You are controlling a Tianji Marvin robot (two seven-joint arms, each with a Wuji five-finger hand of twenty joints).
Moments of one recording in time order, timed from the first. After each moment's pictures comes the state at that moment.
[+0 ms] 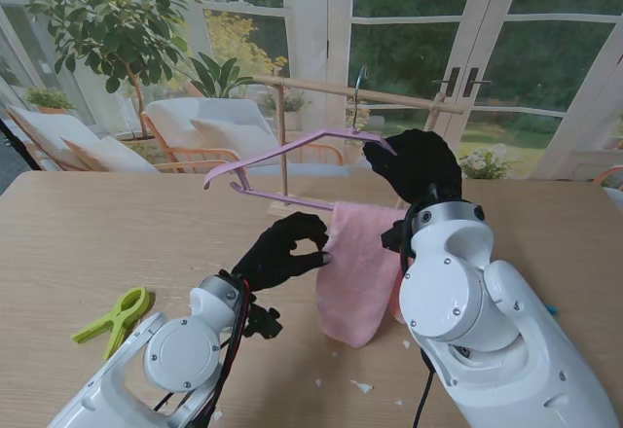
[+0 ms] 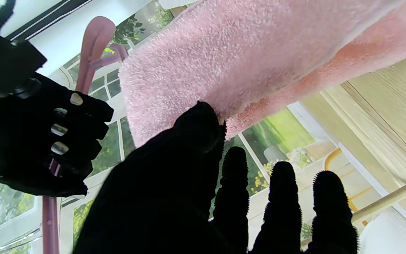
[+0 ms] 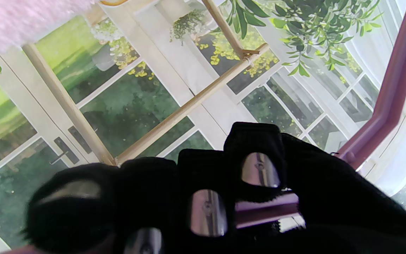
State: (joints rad) left arm 1.60 -1.16 -1.03 -1.94 0.20 0.14 0.02; right arm -1.49 -1.16 1.14 -2.21 -0.66 0.71 -0.11; left_hand 1.04 -0.42 0.57 -0.13 0.73 0.22 0.82 0.65 0.31 0.17 0.61 0.71 0.08 0.31 0.62 0.90 -0.11 0.41 0.76 0.97; right_hand 0.31 -0.26 0.83 0.06 1.25 -0.24 1.32 1.28 1.37 -0.08 1.49 1.08 1.30 0.00 1.68 1.26 1.17 0.13 1.89 0.14
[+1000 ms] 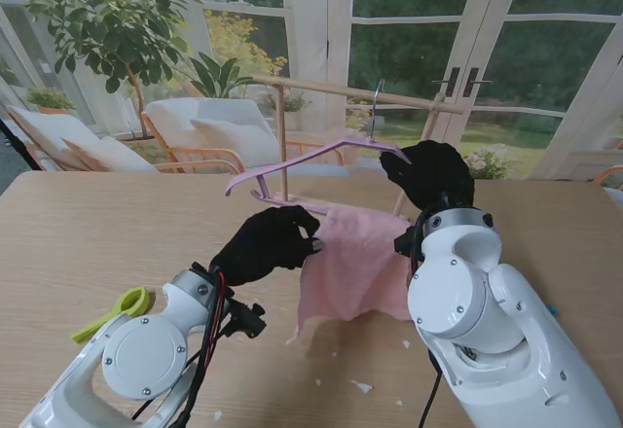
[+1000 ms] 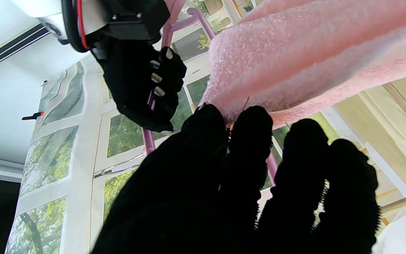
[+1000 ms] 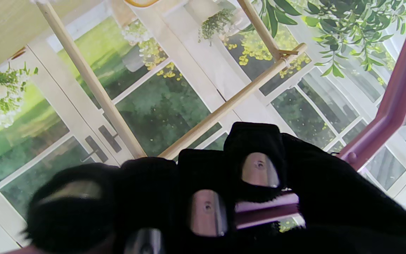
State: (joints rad) left arm 1.68 -1.14 -1.13 -2.13 0.10 0.19 -0.04; right arm -1.53 -1.16 1.18 -2.17 -0.67 0.71 -0.12; left_hand 1.15 -0.37 0.42 -0.15 0.69 0.27 0.82 0.70 1.05 0.33 0.93 0.83 0.79 0.54 1.08 0.99 0.37 0.69 1.26 1.03; right_hand 0.31 -0.26 0.82 0.06 1.25 -0.24 1.32 1.28 1.37 -0.08 1.49 1.08 1.30 0.00 1.68 1.26 1.17 0.13 1.89 0.14
